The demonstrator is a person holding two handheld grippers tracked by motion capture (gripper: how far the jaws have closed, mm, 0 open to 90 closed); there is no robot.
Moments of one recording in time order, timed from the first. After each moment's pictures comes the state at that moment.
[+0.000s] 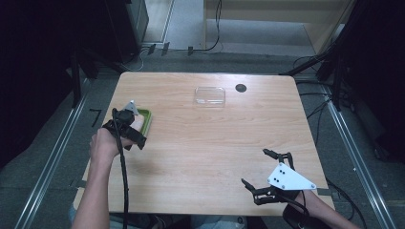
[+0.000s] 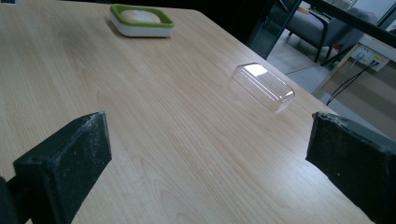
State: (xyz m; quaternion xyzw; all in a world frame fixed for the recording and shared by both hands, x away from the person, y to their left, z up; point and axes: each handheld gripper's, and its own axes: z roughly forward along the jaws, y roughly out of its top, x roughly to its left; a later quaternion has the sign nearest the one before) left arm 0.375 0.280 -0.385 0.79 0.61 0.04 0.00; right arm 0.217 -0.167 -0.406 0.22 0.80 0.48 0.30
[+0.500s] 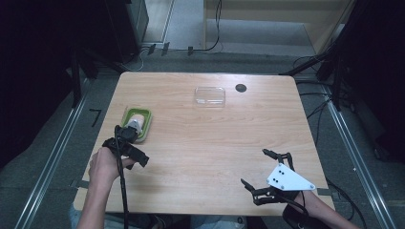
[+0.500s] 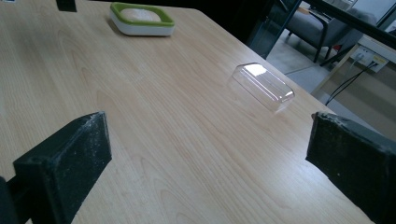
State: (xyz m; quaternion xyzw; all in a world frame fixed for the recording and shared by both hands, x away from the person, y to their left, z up) left arm 0.322 0.263 -0.397 0.82 0.58 0.04 0.00; right arm 0.216 -0.166 -0.406 0.22 0.80 0.47 0.30
